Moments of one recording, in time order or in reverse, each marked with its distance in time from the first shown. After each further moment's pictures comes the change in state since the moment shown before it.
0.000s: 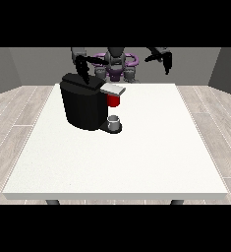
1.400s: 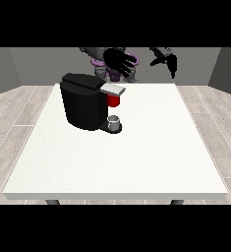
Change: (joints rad) left arm 0.008 0.058 -0.014 -0.109 0.014 0.031 0.046; right arm -0.367 0.055 0.134 0.092 0.161 -0.055 0.036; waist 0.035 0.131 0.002
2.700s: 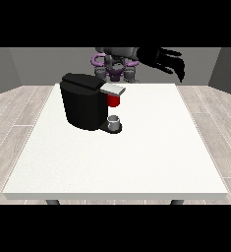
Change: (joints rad) left arm -0.075 0.029 -0.001 -0.030 0.057 -0.051 -0.062; right arm -0.370 -0.054 -0.034 0.163 0.108 -0.029 0.022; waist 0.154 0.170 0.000
